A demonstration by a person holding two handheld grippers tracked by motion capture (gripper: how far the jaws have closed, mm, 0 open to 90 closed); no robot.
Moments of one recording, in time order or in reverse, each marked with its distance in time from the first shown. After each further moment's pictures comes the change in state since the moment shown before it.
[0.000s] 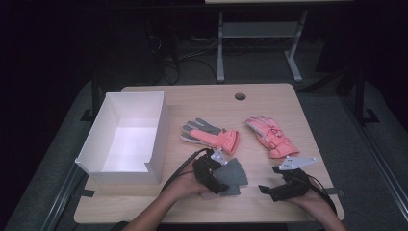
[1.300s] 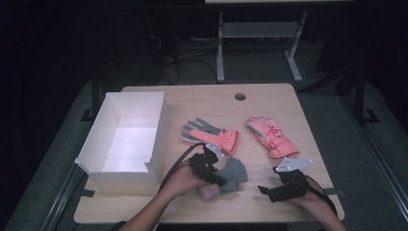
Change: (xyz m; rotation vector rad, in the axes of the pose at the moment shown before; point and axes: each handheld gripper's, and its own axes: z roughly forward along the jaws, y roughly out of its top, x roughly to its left) left arm 0.007 0.009 -0.029 0.005 -0.166 -0.131; right arm 0.003 -0.002 0.007 0.032 -0.058 -0.026
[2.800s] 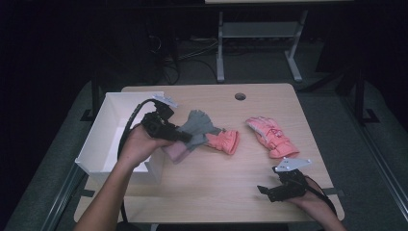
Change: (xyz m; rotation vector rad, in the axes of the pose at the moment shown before) left arm 0.021 0.011 -0.173 -0.173 0.209 -0.168; right arm 0.000 0.000 0.003 -0.004 -0.003 0.008
